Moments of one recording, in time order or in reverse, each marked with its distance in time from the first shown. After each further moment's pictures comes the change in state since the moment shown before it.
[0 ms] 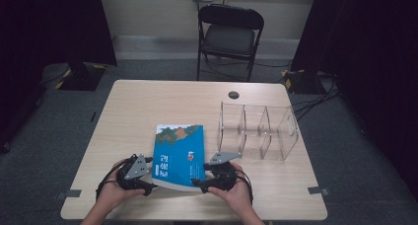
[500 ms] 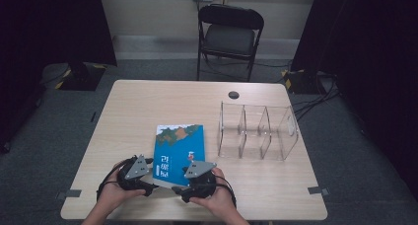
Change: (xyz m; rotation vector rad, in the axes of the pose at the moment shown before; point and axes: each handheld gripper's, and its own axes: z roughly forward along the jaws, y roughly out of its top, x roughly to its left) left arm -0.002 -0.001 0.001 -0.008 -0.009 -0.029; right arm 0.042 0.010 0.039 -0.019 0.020 -0.271
